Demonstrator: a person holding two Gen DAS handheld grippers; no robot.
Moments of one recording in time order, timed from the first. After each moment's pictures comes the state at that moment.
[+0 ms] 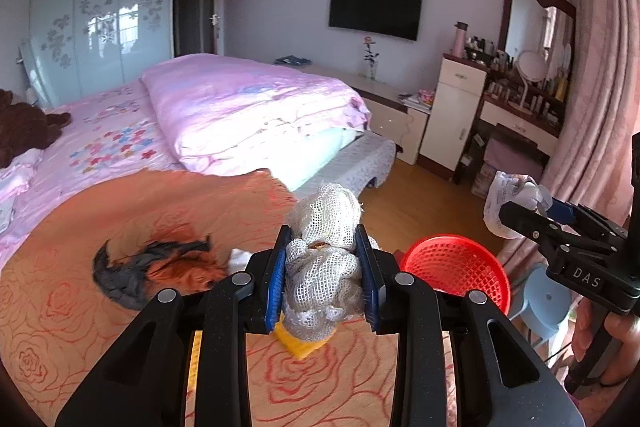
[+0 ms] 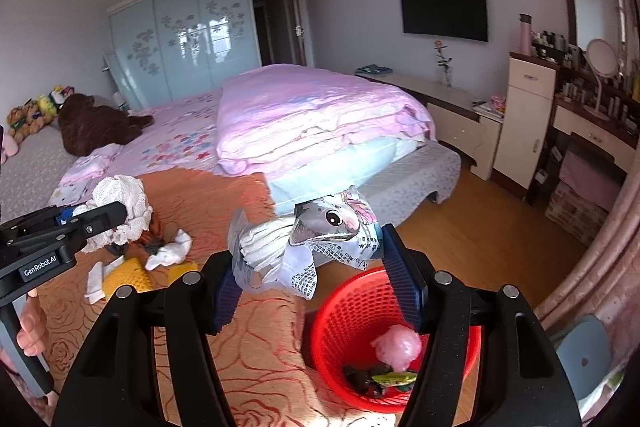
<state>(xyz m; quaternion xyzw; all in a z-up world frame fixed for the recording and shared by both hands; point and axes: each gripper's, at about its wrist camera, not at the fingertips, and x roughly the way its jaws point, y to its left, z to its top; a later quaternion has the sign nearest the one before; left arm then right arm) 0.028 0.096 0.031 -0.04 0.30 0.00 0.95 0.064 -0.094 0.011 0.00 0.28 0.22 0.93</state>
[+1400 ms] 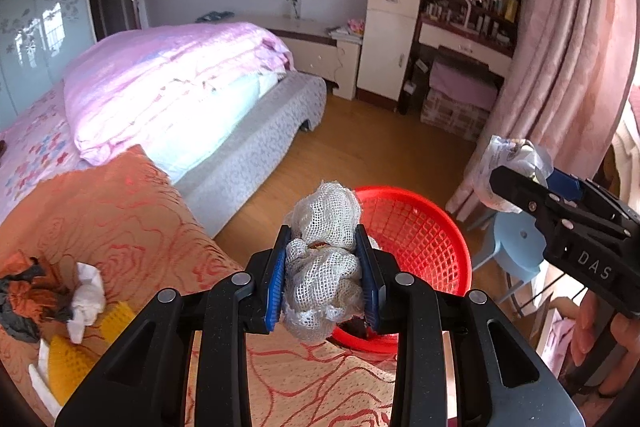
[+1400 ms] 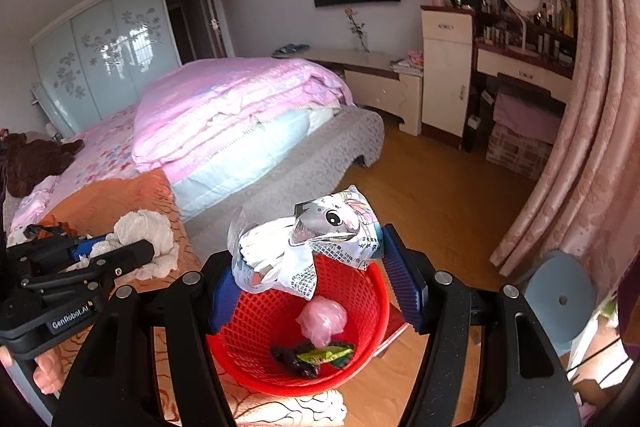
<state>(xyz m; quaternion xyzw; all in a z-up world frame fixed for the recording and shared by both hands) 0.105 -0.028 -0.035 0.03 0.40 -0.11 0.91 0.088 -0.180 -0.042 0.05 0.34 0.08 0.94</state>
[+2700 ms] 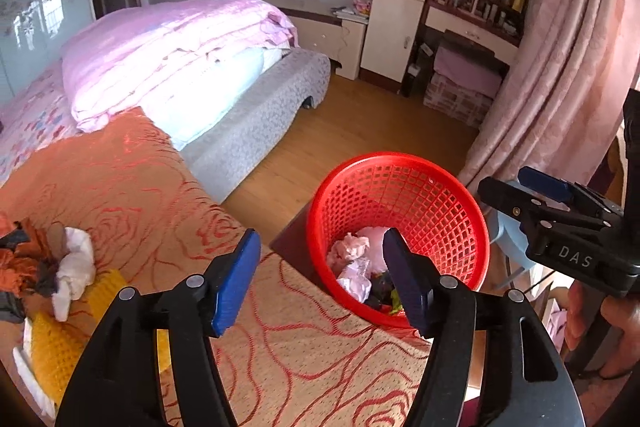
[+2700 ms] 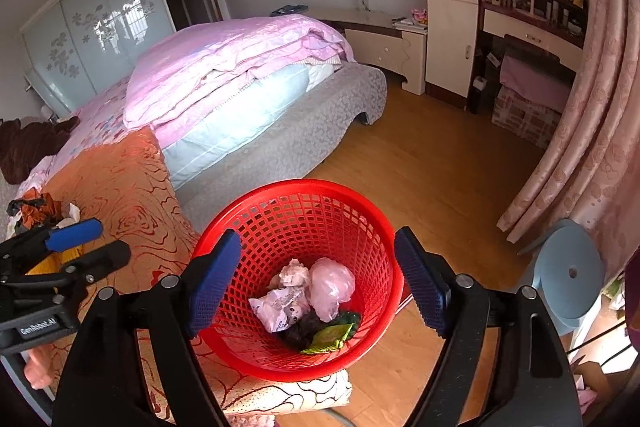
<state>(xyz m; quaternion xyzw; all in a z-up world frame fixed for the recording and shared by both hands) 0.094 0.000 -0.059 0.01 0.43 -0.10 0.90 0.102 -0.174 -0.083 0.05 0.40 0.09 0.91</state>
